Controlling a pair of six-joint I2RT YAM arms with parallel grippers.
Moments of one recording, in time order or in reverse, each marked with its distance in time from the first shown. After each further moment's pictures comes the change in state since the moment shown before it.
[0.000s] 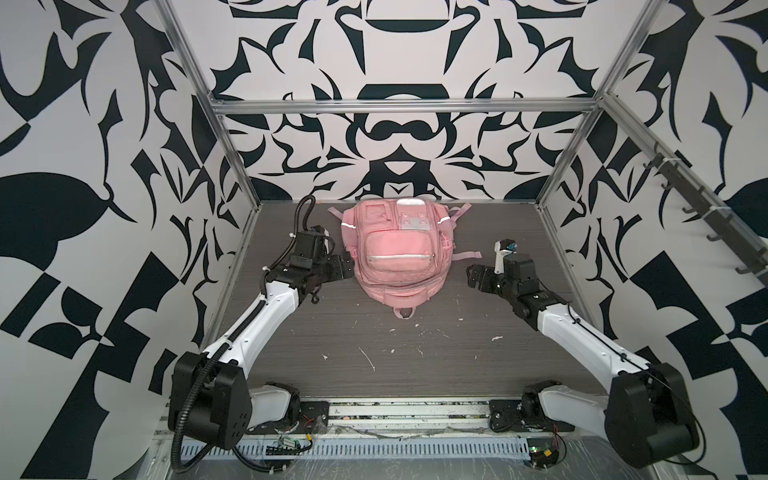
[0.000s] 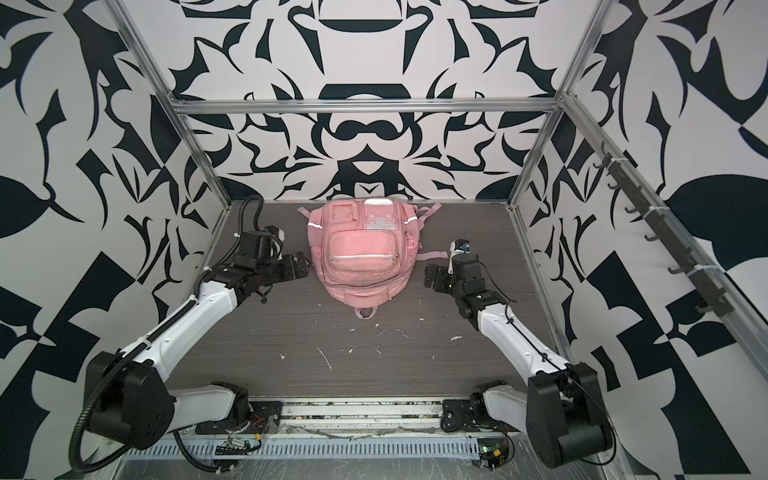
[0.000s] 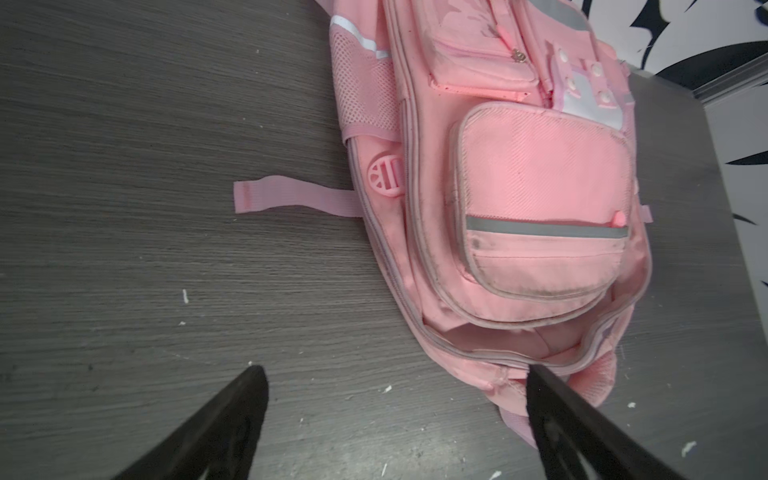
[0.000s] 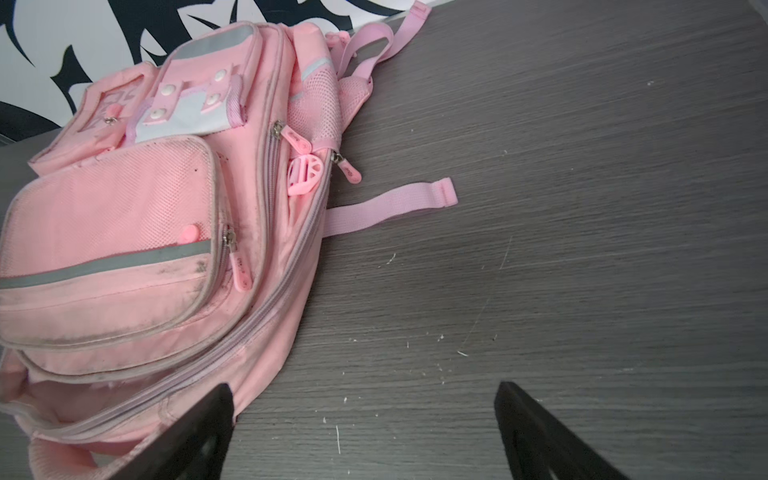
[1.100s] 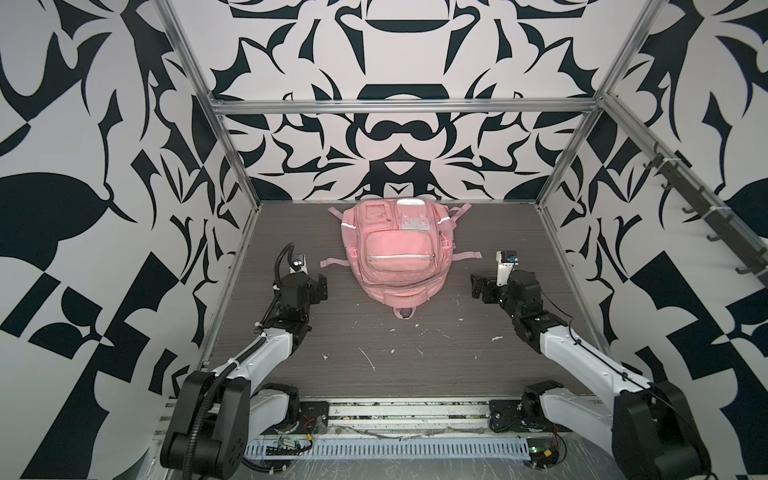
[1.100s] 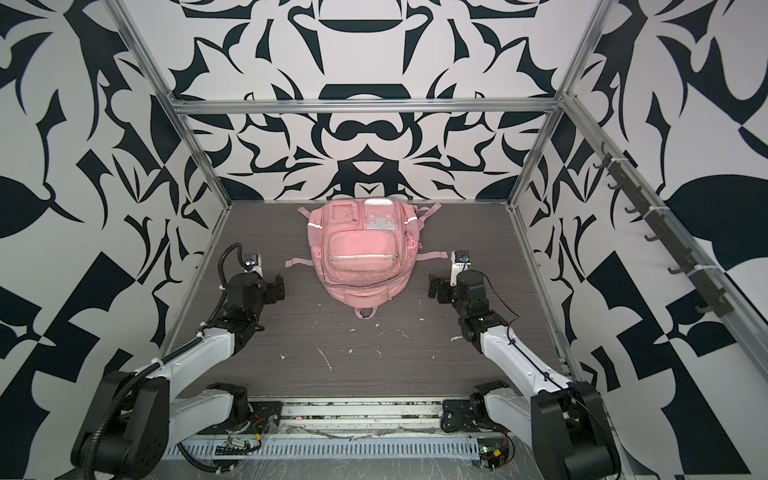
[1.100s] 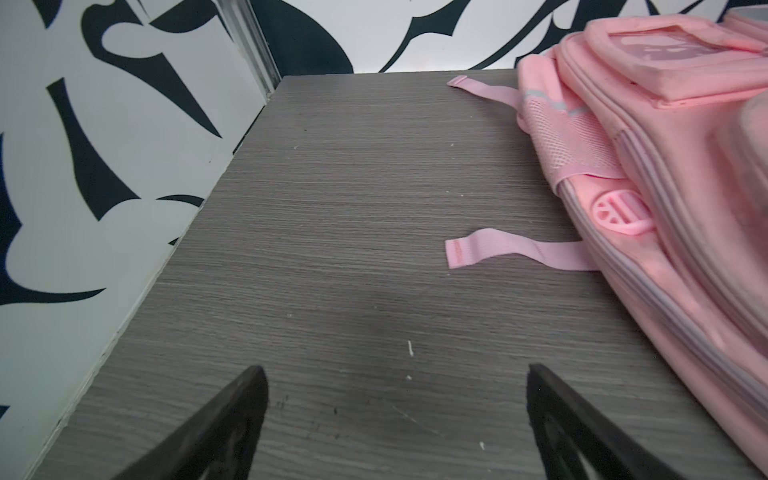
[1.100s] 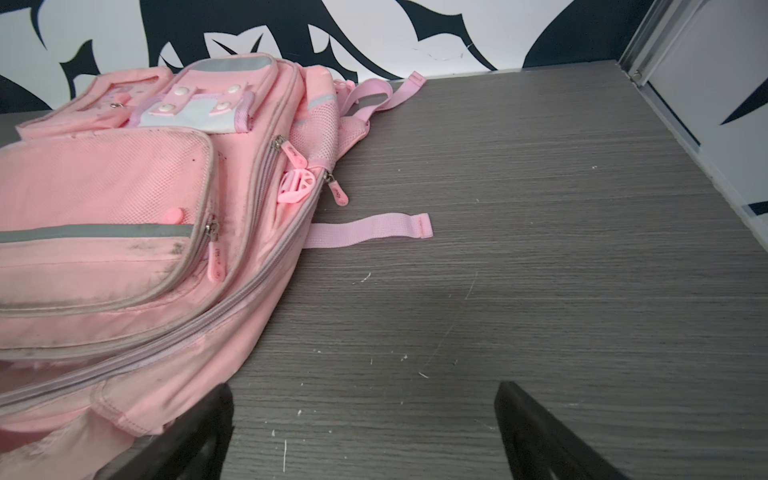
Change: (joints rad) left arm 0.132 -0.106 -0.557 0.782 -0.361 0.337; right arm 0.000 -0.096 -0.193 0.240 0.063 -0.187
